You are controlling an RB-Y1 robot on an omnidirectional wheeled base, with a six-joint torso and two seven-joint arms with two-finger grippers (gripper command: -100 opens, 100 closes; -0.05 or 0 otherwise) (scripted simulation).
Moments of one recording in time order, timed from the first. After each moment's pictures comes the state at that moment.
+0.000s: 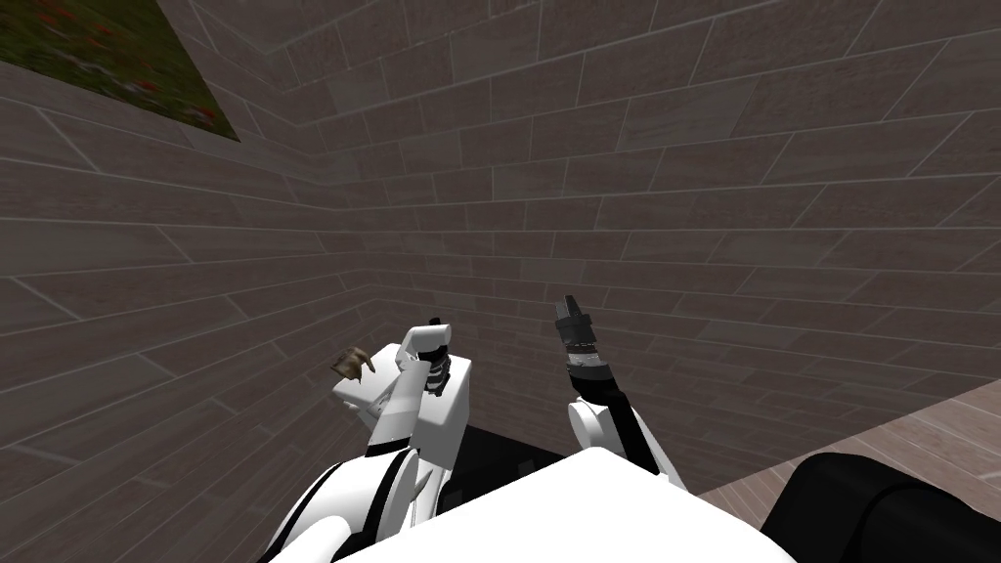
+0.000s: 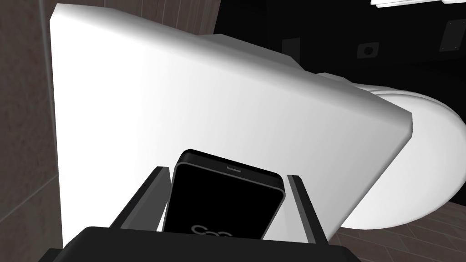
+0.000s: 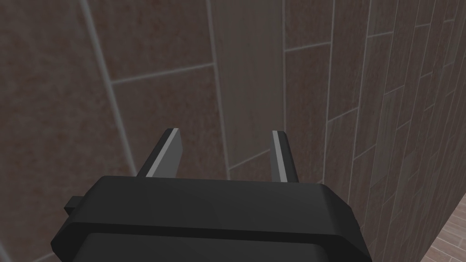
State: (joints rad) left arm -0.59 -0.02 0.12 -1.38 -0.03 1.91 -0.06; right arm 0.51 0.01 0.04 -2.38 0.02 -0.38 0.05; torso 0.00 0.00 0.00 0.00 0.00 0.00
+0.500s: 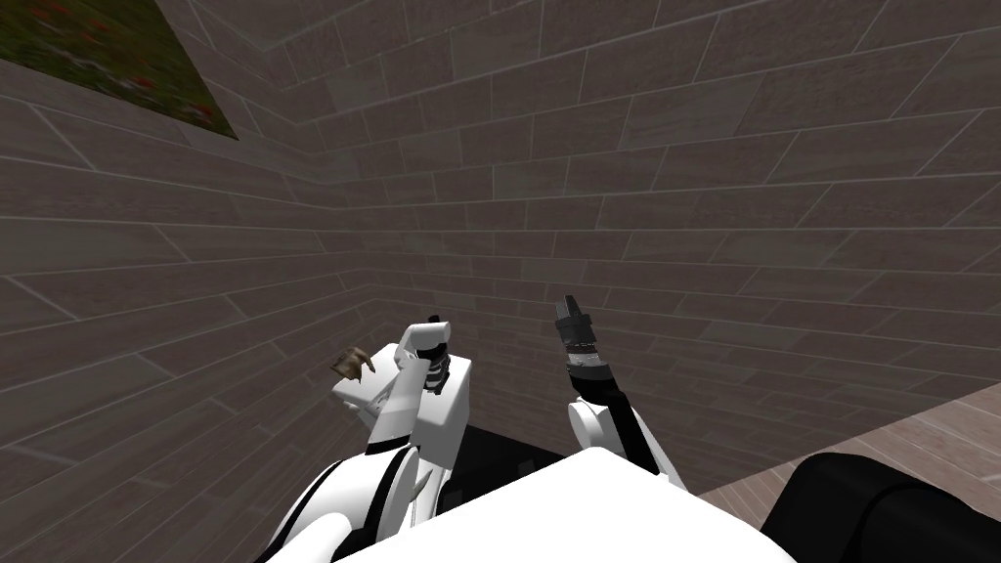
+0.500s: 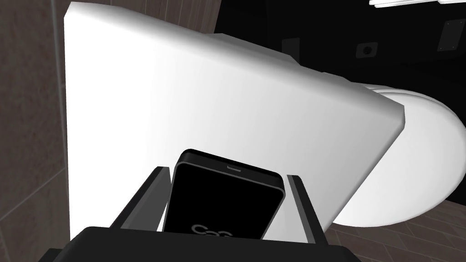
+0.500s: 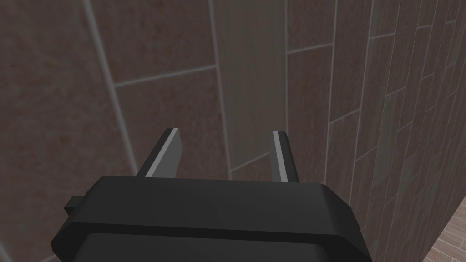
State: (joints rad) left arm -0.60 -0.02 0.12 -1.41 -0.03 1.95 -0.06; right arm 0.51 0.01 0.04 -2.38 0.02 -0.38 0.05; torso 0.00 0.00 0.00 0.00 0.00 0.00
